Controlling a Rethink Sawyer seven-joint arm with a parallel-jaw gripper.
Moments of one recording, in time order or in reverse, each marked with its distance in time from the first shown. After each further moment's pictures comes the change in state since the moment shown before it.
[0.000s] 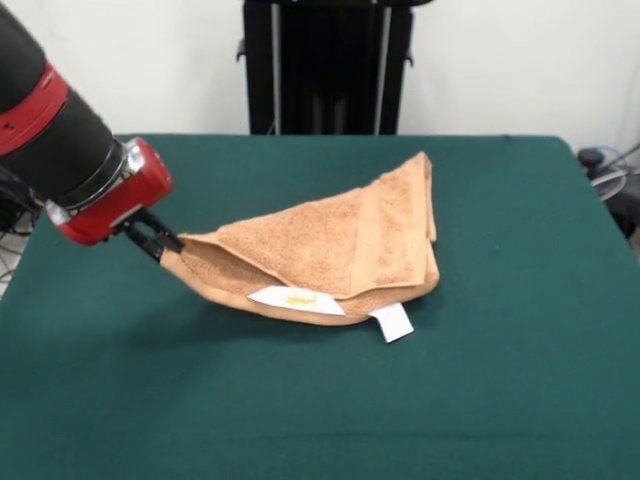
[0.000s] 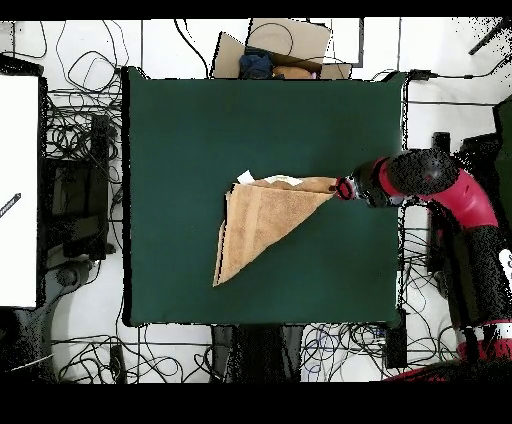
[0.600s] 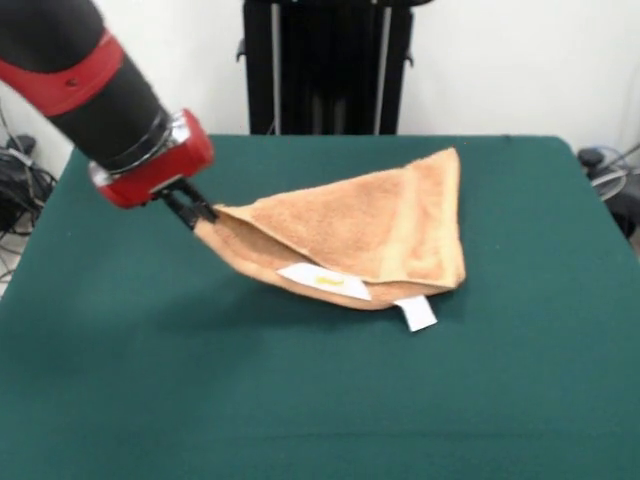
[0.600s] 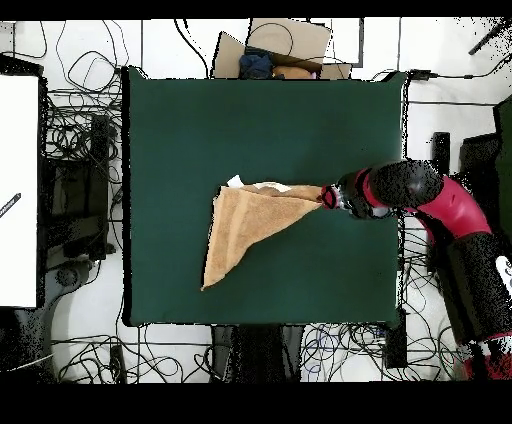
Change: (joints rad) arm -0.004 -0.095 0.000 0.166 0.000 -0.090 0.193
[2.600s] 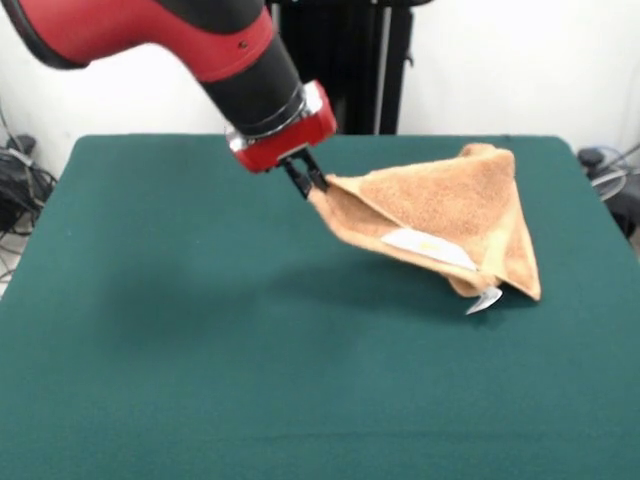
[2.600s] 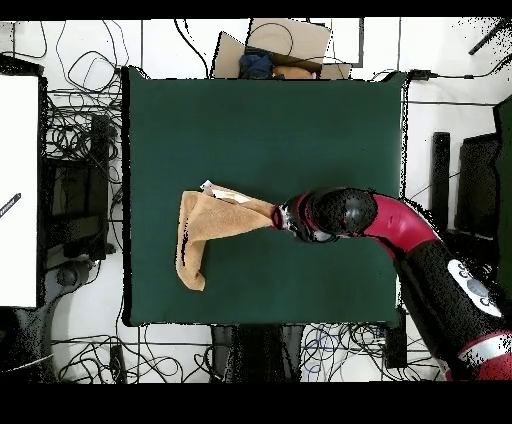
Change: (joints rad) arm 0.070 -0.093 0.000 0.307 0.009 -0.255 0.207
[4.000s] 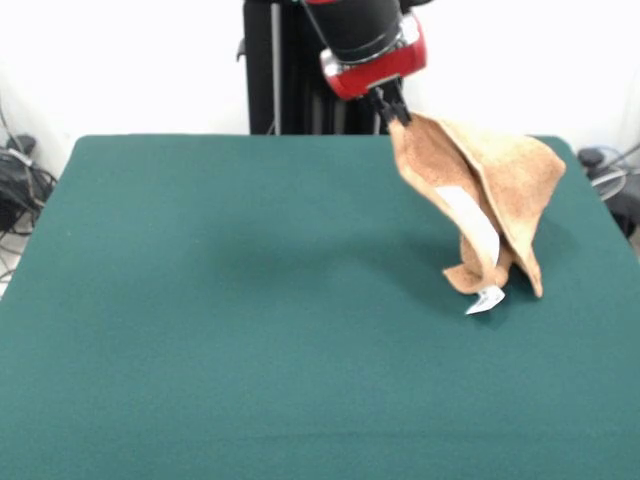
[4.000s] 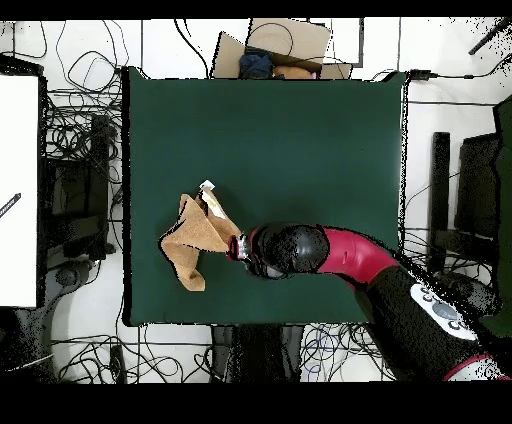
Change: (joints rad) arm 0.102 -0.213 -0.033 0.321 0.150 -0.193 0.190
